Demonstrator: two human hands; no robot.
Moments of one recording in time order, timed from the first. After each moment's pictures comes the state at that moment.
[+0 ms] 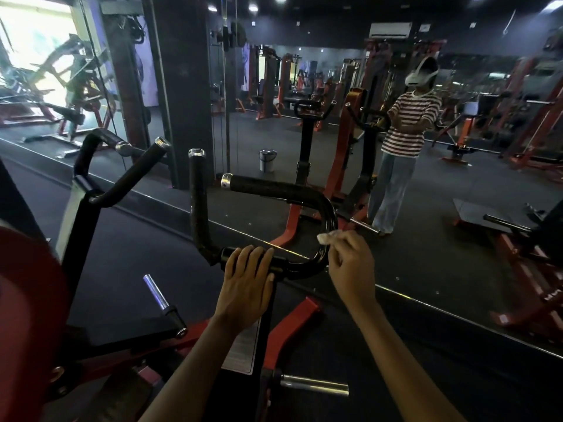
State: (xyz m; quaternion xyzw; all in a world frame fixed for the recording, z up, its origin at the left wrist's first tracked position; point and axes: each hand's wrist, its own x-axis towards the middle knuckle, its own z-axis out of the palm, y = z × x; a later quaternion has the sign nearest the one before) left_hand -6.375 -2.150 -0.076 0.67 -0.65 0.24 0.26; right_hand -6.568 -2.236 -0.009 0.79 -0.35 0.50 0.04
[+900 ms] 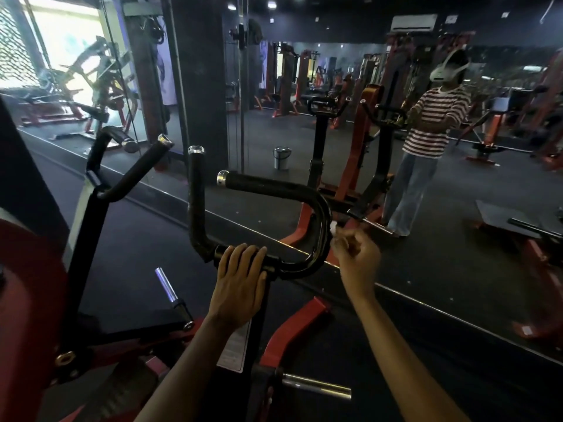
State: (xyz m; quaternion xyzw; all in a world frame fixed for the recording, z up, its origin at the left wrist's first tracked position) left_hand -6.385 -2.151 -0.075 0.69 -0.63 0.24 0.27; right_hand -6.579 -2.264 -0.014 0.65 -0.36 0.60 -0.31
